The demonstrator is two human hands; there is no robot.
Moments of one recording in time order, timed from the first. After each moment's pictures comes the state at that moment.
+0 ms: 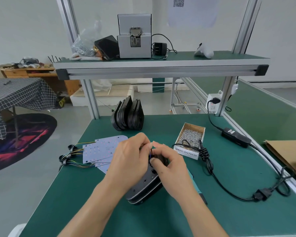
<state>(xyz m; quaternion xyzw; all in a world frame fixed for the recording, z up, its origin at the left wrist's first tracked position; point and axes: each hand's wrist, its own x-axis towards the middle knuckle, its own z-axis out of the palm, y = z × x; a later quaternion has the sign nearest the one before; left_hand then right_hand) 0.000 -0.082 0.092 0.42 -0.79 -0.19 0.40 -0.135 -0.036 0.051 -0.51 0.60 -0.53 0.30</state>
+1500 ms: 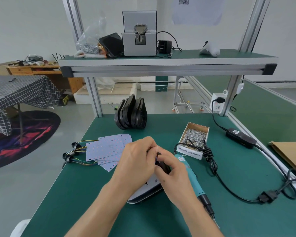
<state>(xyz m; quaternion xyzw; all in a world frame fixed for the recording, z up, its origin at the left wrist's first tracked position) -0.005 -0.074 0.089 0.42 -0.80 -0.21 0.38 -0.132 -0.033 0.028 -0.53 0.56 -0.55 0.31</state>
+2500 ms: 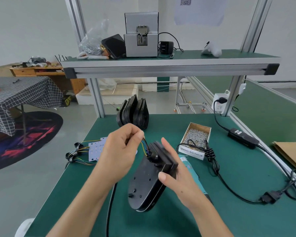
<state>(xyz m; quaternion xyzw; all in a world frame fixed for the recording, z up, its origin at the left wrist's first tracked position) 0.031 -0.092 0.105 0.38 -0.73 -0.32 0.47 -0.152 -0.027 0.017 -0.58 0.39 -0.55 0.45</state>
